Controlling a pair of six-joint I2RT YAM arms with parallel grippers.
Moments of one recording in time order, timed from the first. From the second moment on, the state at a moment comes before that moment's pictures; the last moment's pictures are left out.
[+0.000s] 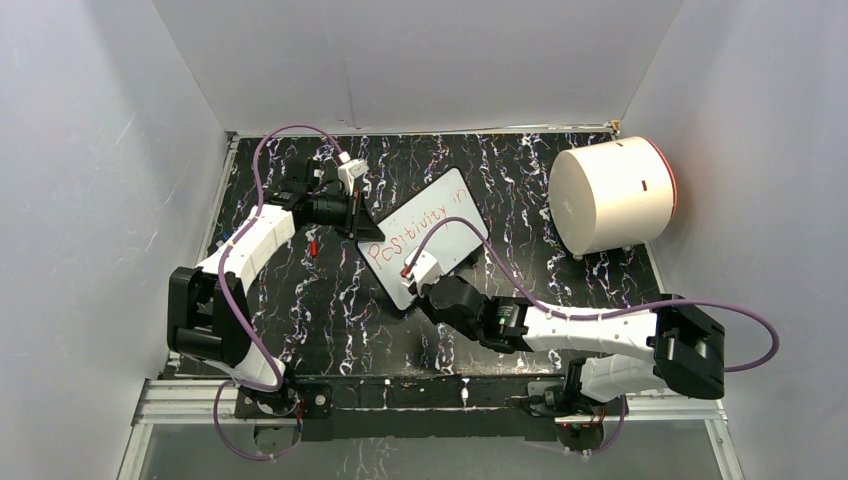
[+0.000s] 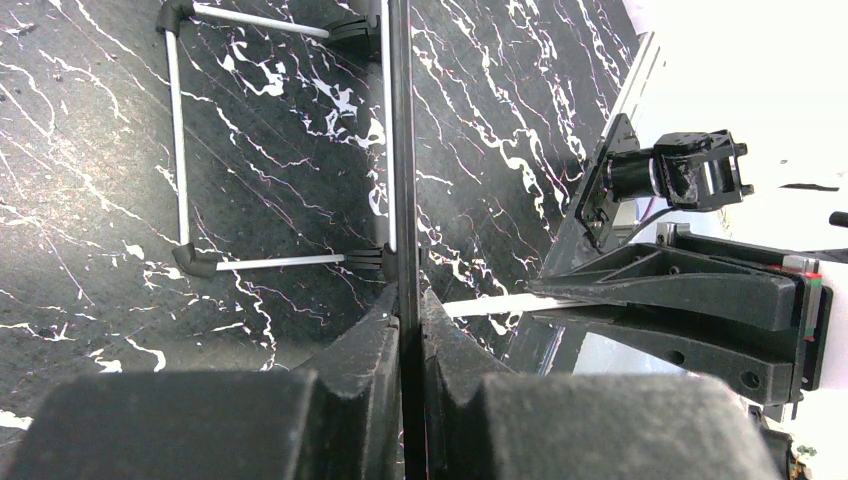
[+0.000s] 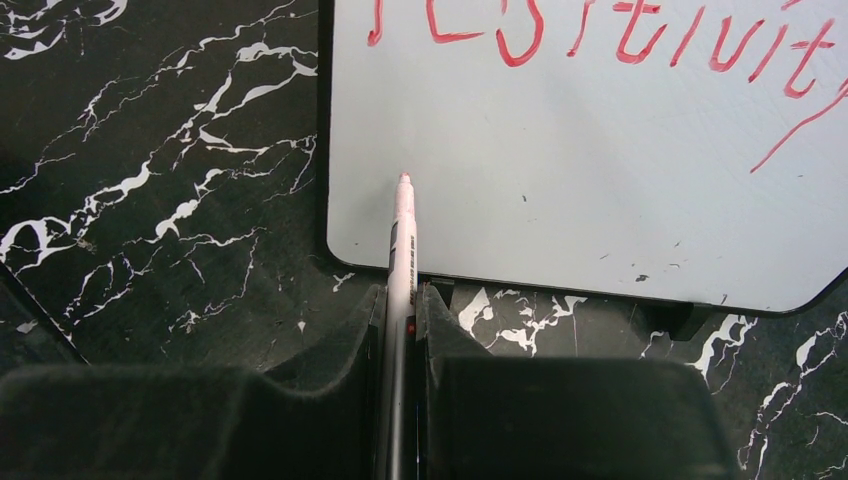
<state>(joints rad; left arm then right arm) -0.22 1.55 1.15 -0.53 0.92 0.01 1.27 1.28 0.72 0.04 0.41 0.08</state>
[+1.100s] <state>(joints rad) -0.22 1.55 1.15 -0.53 0.92 0.01 1.31 1.35 0.77 0.09 0.48 0.09</state>
